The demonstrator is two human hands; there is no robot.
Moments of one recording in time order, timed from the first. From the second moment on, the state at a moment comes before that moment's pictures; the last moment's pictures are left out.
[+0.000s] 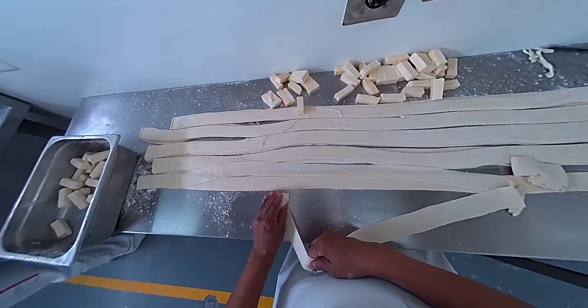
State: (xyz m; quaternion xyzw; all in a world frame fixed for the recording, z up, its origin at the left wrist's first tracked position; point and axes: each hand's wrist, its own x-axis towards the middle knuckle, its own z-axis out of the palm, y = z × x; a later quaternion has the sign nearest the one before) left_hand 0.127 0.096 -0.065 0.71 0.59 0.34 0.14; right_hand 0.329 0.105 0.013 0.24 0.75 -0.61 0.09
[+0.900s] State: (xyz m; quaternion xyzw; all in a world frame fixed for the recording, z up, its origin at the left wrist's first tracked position) left_hand 0.143 0.090 -0.063 0.73 0.57 0.34 0.17; right_hand 0.342 0.092 -0.007 0.42 0.58 -0.70 0.01
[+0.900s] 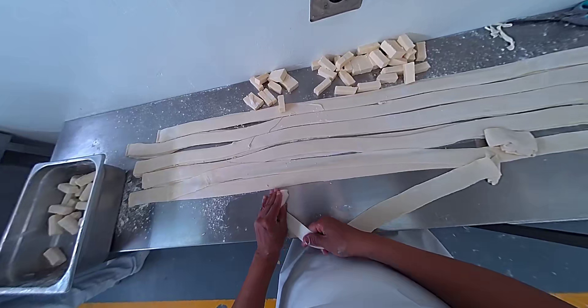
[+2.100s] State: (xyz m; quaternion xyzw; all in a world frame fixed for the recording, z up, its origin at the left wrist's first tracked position) left_hand 0.129 0.103 0.026 0.25 0.55 0.39 0.70; right_hand 0.339 0.172 0.026 0.49 0.75 -0.43 -0.07
